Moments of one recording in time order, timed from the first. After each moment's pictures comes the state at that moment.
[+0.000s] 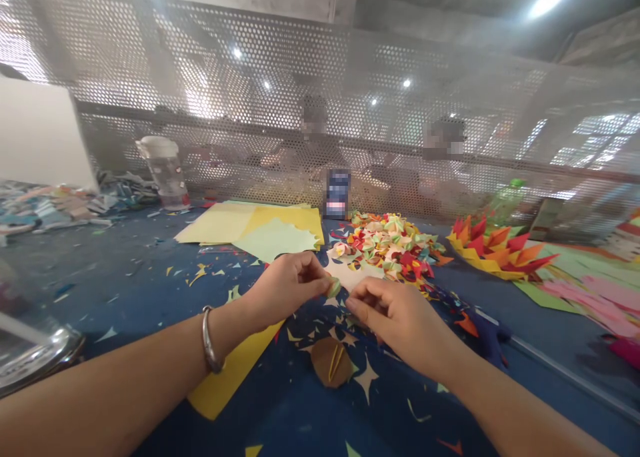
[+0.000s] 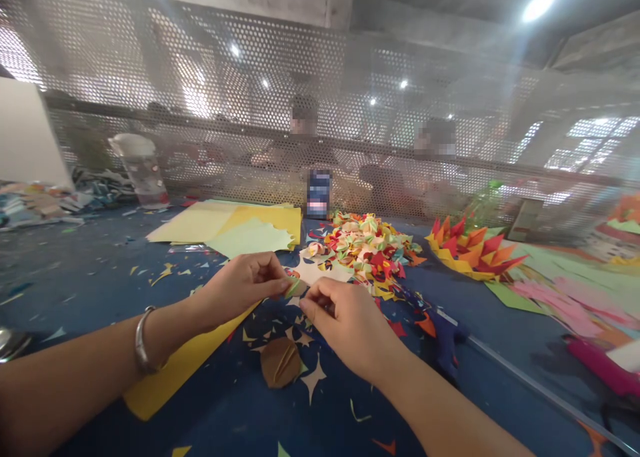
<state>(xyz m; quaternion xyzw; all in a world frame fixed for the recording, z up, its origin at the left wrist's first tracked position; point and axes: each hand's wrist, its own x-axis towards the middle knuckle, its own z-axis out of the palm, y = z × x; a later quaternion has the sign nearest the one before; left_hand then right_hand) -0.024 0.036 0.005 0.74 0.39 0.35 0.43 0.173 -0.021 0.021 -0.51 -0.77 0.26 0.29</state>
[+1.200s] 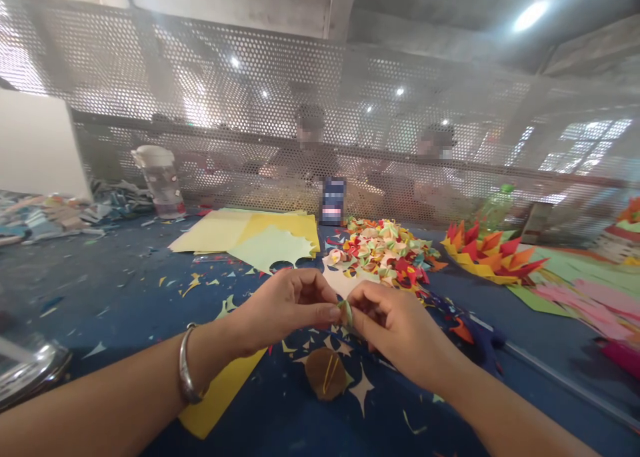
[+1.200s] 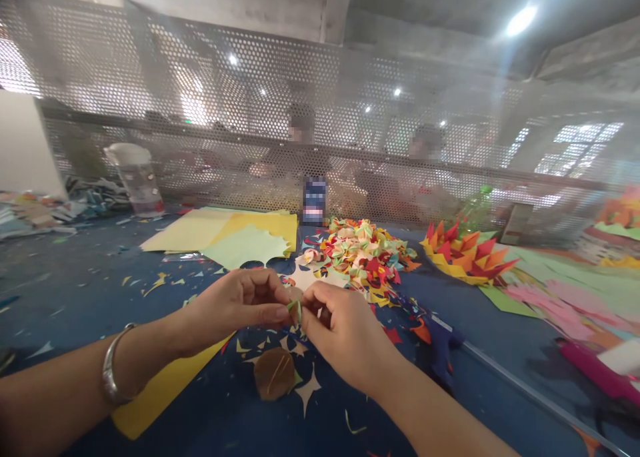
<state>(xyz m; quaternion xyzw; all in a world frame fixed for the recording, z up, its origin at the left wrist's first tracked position) -0.023 0.020 0.016 0.68 0.29 0.31 0.60 0.175 -0.023 0.020 -0.49 -0.77 0.29 0.31</state>
